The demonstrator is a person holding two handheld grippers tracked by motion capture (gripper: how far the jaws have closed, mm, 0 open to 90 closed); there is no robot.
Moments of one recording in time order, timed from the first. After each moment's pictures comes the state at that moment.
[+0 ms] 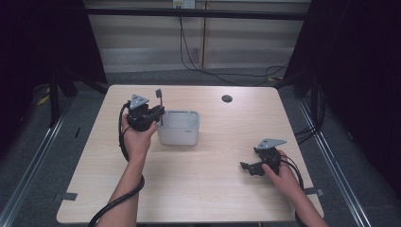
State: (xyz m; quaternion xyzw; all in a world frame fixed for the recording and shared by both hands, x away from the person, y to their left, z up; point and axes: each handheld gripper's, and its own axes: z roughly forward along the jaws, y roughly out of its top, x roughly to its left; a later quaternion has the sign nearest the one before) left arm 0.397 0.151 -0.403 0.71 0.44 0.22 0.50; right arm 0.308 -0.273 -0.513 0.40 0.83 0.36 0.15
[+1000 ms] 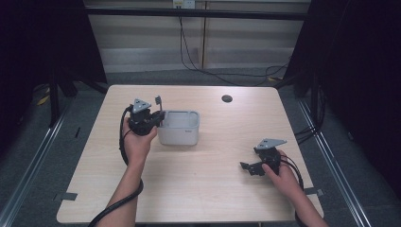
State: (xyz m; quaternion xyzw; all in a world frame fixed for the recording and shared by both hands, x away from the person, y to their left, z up) left arm 0.393 0.152 -0.414 0.74 0.43 0.22 0.47; right arm 0.308 -0.273 -0.513 0.40 0.83 0.36 0.15
